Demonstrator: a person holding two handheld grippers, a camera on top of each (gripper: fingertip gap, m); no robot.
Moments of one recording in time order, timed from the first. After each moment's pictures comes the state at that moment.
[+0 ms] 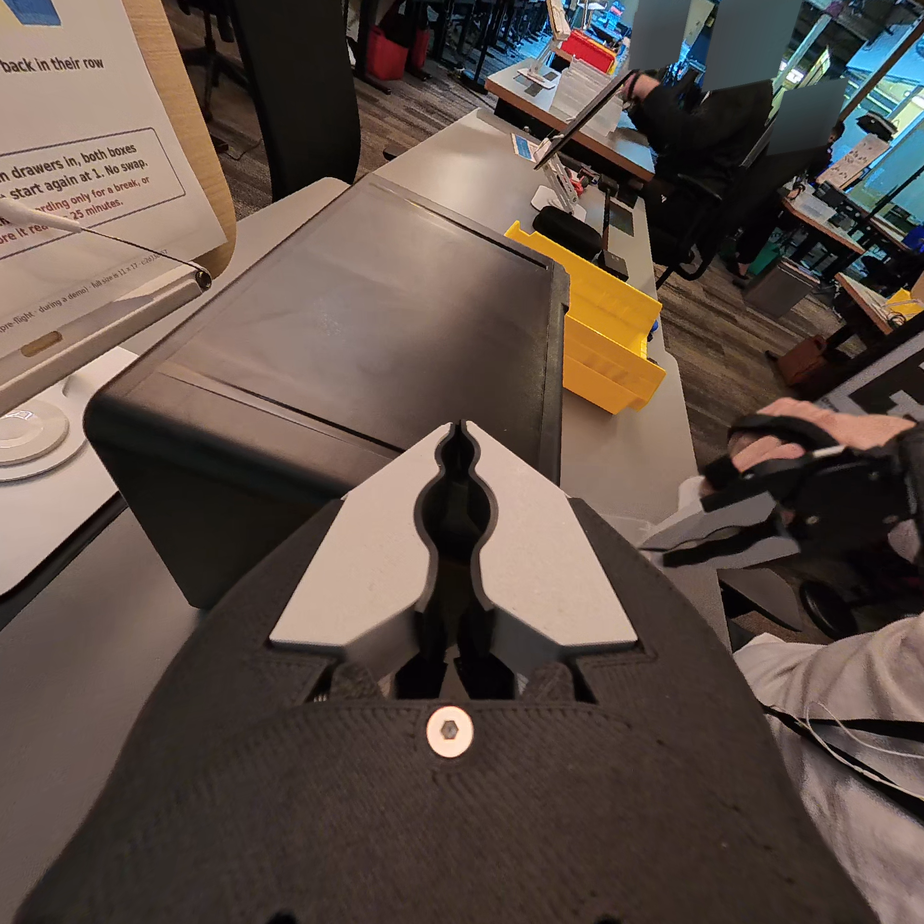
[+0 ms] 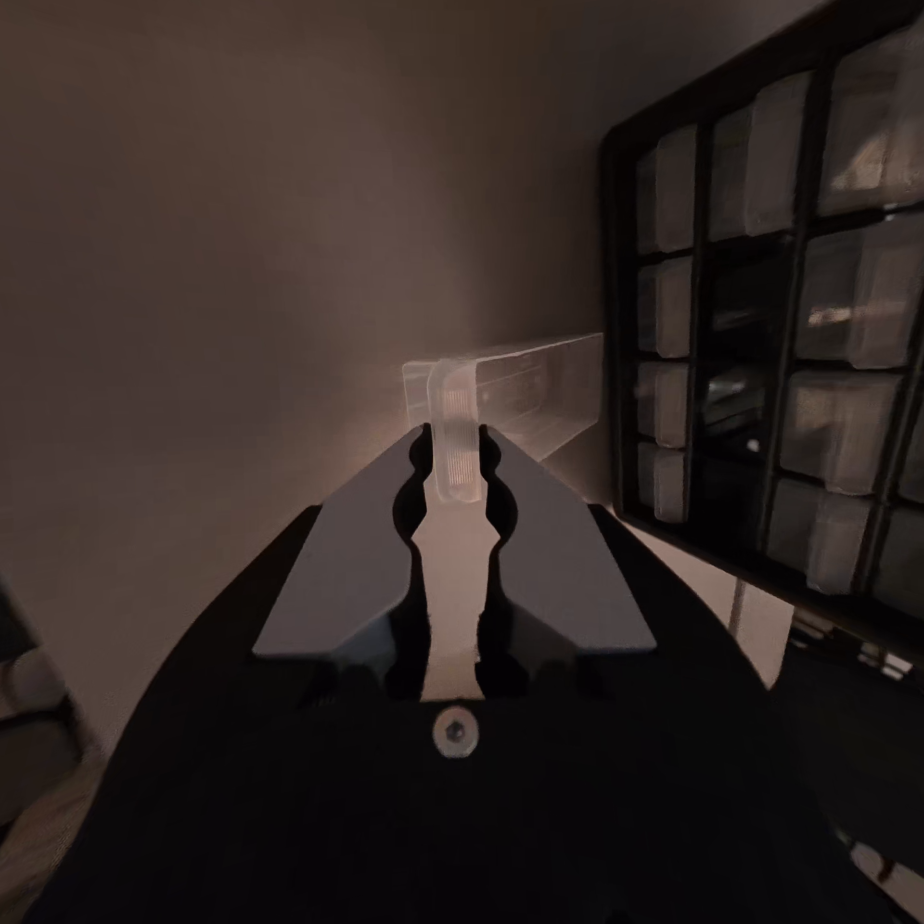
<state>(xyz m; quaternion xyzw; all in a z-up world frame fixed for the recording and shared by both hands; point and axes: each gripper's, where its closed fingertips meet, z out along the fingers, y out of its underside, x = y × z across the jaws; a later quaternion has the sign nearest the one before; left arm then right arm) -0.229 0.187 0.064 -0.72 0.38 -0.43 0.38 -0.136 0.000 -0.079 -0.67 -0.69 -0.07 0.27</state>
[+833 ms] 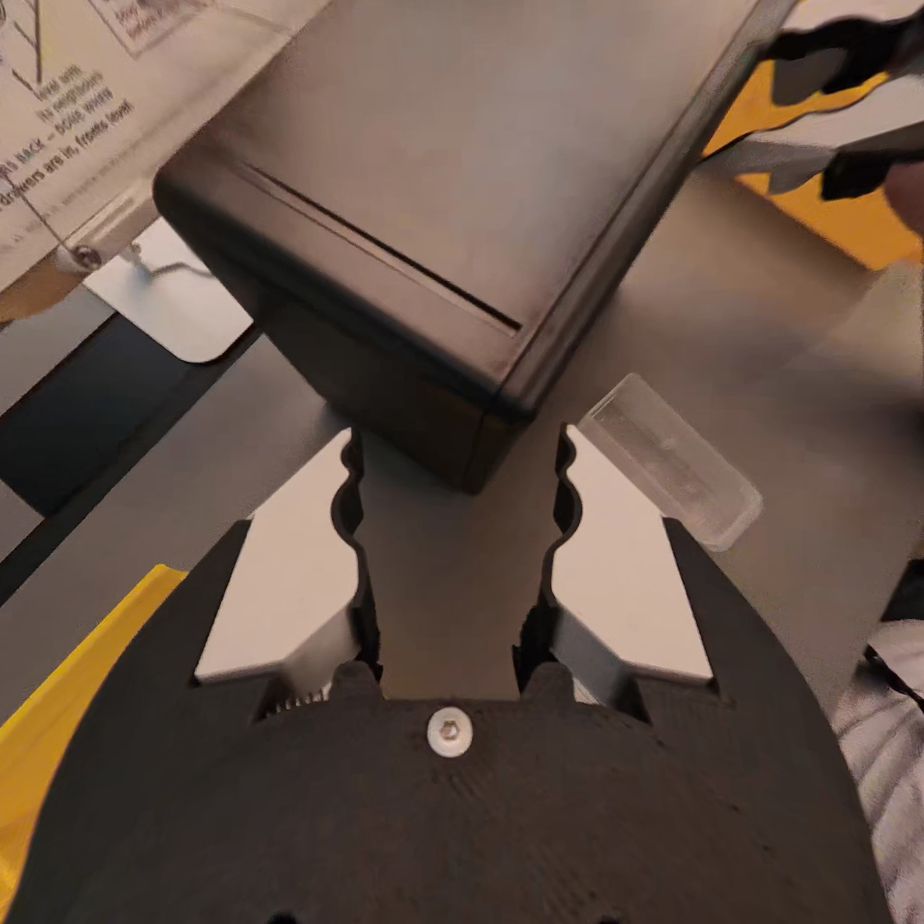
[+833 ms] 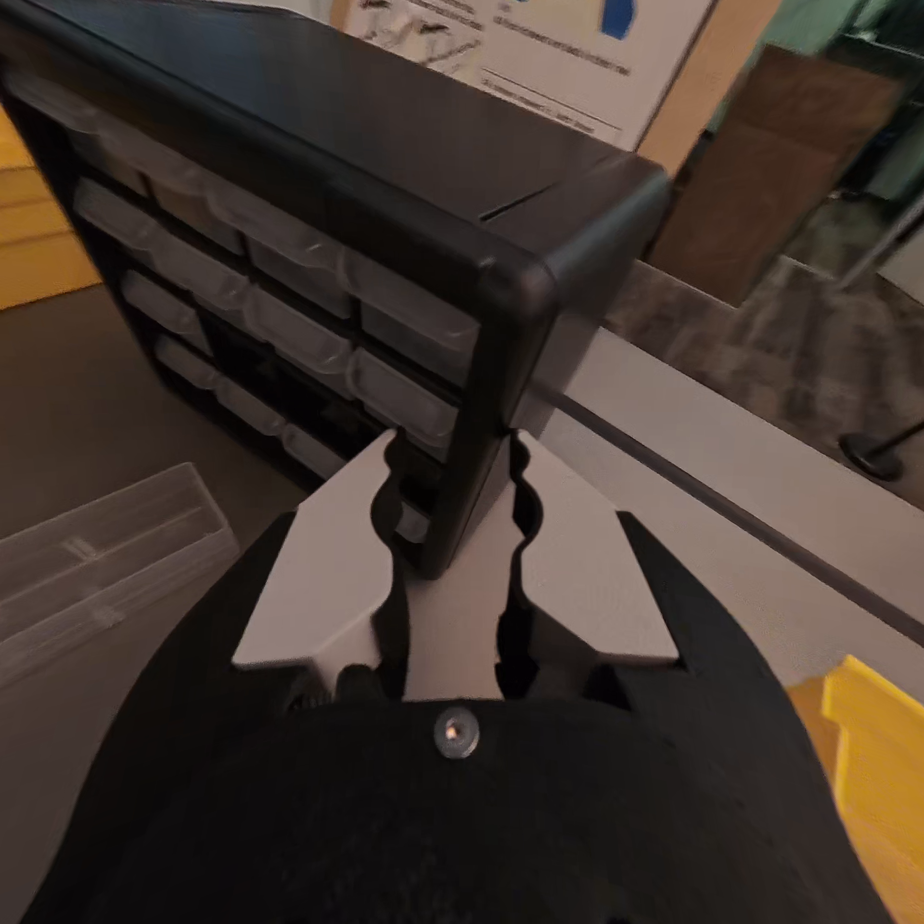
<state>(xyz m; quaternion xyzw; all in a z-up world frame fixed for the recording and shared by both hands) -0.275 0.153 0.025 -0.85 0.37 -0.16 0.33 -0.037 0.187 -0.011 -0.74 -0.35 0.14 0.56</state>
